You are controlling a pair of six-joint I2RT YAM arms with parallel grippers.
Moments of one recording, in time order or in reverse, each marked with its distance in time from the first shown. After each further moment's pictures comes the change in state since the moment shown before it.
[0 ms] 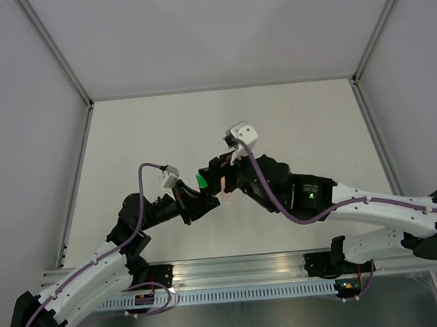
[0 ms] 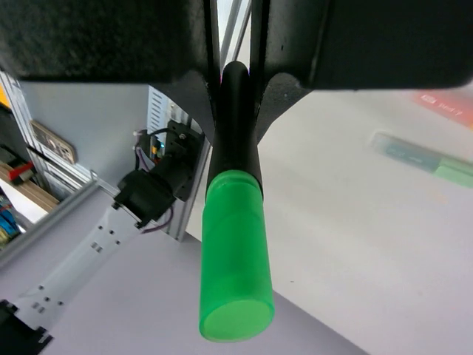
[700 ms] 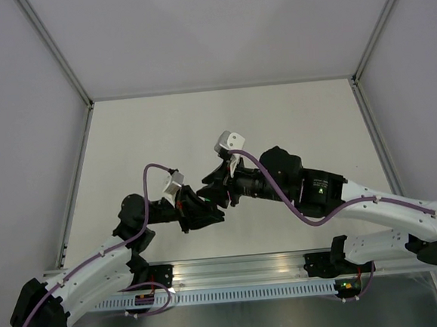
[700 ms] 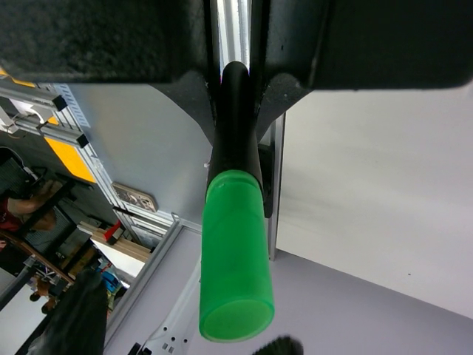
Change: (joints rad) left arm -0.001 0.111 -0.012 0.307 0.347 -0.091; right arm -0.112 -0.080 -0.011 -0.017 -0.608 -0.130
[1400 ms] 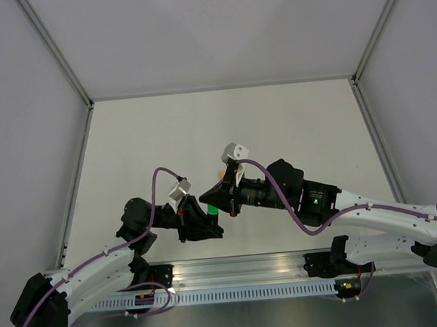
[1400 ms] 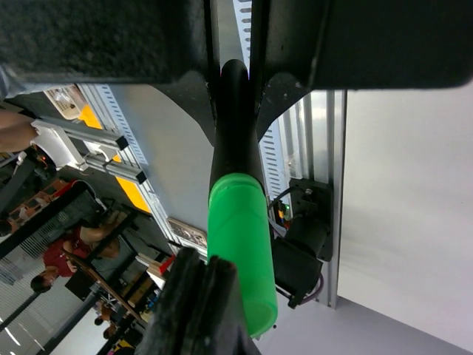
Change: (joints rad) left arm -0.008 0.028 -0.062 0.089 0.145 -0.133; right arm -0.008 -0.057 -0.251 0.267 -0.105 0.089
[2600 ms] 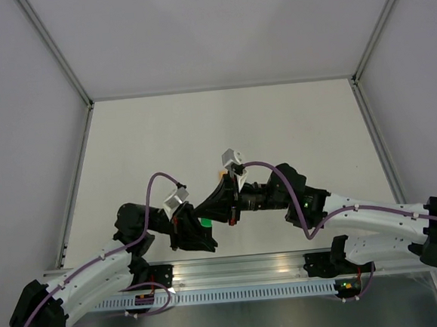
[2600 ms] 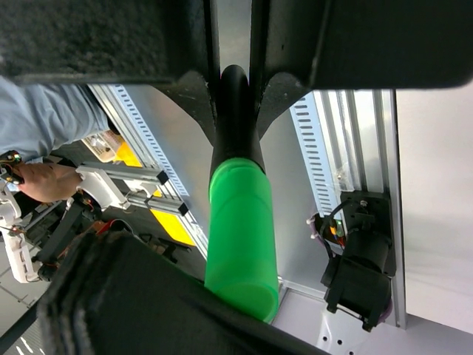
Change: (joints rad) left arm -0.001 -0.058 -0.001 0.081 0.161 -0.121; right arm -0.012 0.032 -0.128 0.350 -0.269 0.140
